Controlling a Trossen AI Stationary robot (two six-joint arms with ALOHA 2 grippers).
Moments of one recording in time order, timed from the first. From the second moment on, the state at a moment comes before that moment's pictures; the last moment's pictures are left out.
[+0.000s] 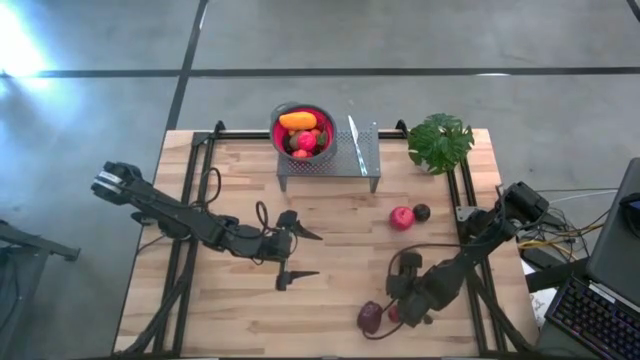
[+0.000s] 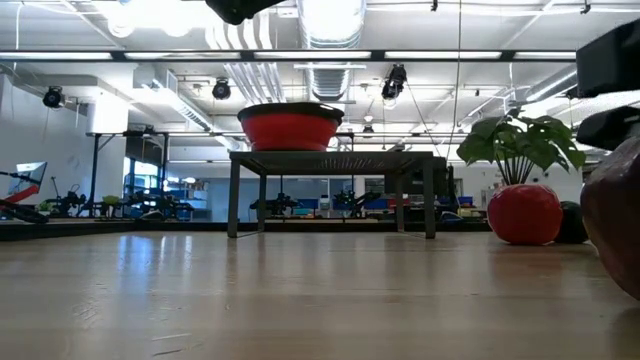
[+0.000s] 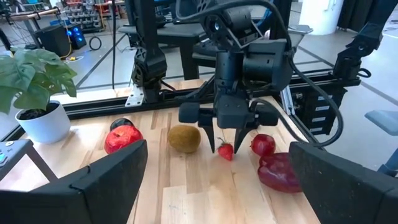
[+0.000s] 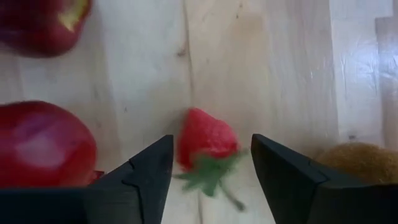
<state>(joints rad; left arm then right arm) -0.39 1.35 0.85 0.33 -0.30 0.00 0.76 1.71 0.94 -0.66 0.28 0.88</state>
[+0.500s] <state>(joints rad) -0.38 1.35 0.85 0.34 -0.30 0.02 0.73 1.71 0.93 -0.65 0.28 0.79</state>
